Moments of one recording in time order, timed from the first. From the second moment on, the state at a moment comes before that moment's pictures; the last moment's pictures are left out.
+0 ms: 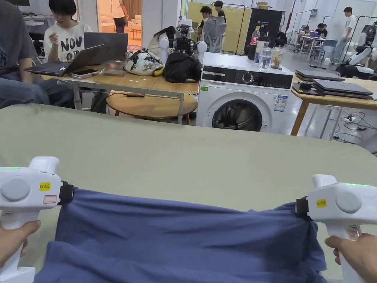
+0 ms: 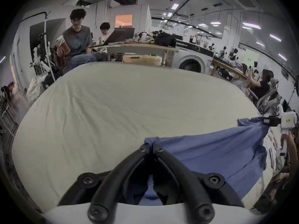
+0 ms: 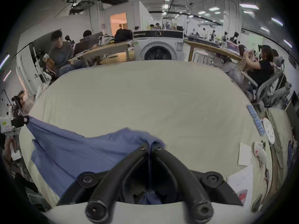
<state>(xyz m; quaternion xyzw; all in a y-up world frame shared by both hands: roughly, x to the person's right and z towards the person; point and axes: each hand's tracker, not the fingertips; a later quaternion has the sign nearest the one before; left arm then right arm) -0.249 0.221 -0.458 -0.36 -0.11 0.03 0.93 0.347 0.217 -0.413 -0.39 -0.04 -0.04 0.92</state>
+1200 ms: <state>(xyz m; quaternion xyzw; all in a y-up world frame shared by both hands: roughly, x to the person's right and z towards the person) -0.242 0.170 -0.323 -0.36 -0.08 0.04 0.93 0.278 0.178 -0.255 -0.40 -0.13 0.06 0.90</state>
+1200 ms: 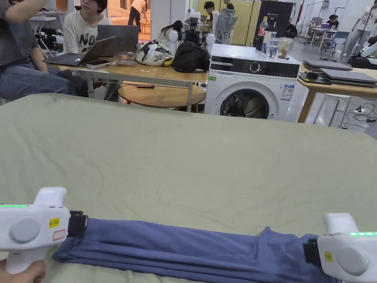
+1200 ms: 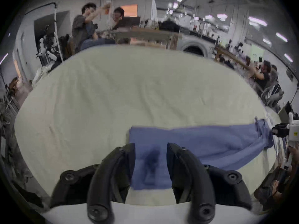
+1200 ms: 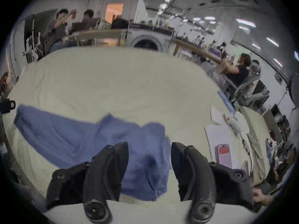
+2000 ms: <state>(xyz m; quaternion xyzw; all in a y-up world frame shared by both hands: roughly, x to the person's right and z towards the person) -0.231 0.196 -0.316 -0.19 -0.08 0.03 0.98 0.138 0.191 -0.269 -0.05 -0.09 -0.01 0.99</state>
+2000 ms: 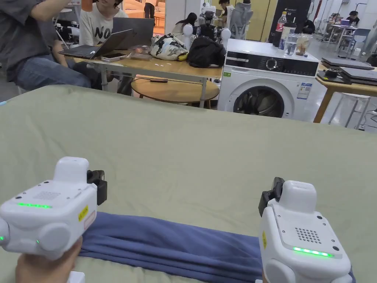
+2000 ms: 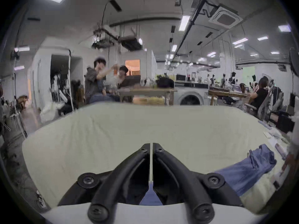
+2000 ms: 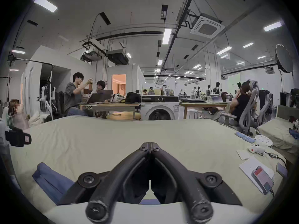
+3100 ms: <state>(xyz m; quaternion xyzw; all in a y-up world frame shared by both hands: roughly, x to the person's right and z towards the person) -0.332 0.063 -0.394 -0.48 -0.29 0.39 0.73 0.096 0.163 -0.296 -0.13 -0.02 0.03 0.99</state>
